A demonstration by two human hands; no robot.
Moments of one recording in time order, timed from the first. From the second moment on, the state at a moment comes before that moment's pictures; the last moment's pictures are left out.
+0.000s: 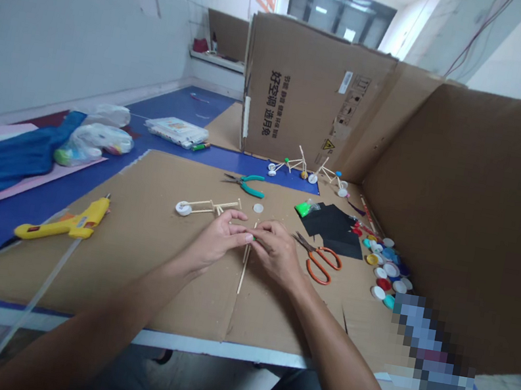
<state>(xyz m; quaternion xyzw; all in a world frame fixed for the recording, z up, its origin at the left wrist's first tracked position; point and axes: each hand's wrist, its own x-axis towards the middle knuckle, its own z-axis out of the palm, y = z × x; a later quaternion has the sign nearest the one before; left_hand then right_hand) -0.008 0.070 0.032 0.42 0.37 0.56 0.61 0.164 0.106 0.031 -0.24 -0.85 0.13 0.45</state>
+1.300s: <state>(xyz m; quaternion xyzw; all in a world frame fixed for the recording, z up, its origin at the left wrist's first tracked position) -0.012 0.071 0.033 0.41 0.36 0.57 0.61 0.165 0.105 0.034 -0.23 -0.83 0.18 0.47</state>
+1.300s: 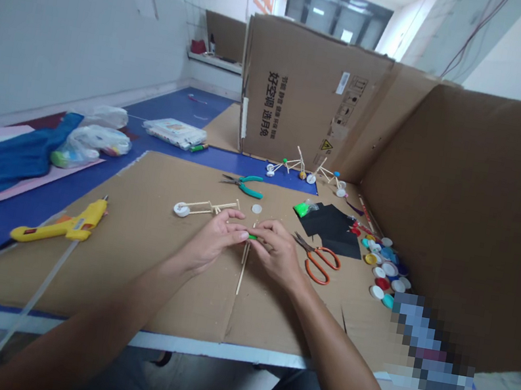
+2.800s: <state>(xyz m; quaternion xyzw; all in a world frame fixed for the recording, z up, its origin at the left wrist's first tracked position) -0.022 0.073 0.036 0.47 0.37 0.49 0.64 0.170 0.100 0.047 -0.23 -0.87 0.24 0.36</state>
